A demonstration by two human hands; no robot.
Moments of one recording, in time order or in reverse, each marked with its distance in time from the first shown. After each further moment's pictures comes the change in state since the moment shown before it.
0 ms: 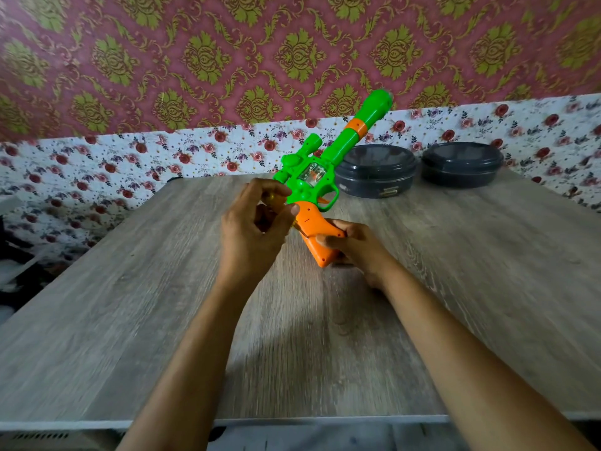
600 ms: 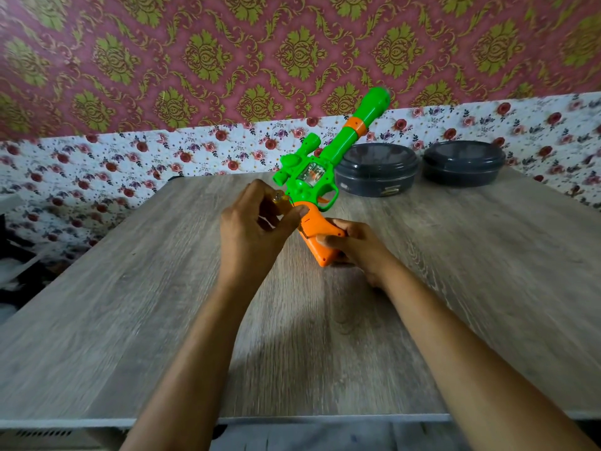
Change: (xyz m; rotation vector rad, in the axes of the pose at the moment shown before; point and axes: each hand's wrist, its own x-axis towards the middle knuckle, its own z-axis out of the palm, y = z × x) left_hand -0.002 0.001 -0.001 0.240 0.076 0.106; right_hand 0.001 0.000 0.000 0.034 -0.017 0.007
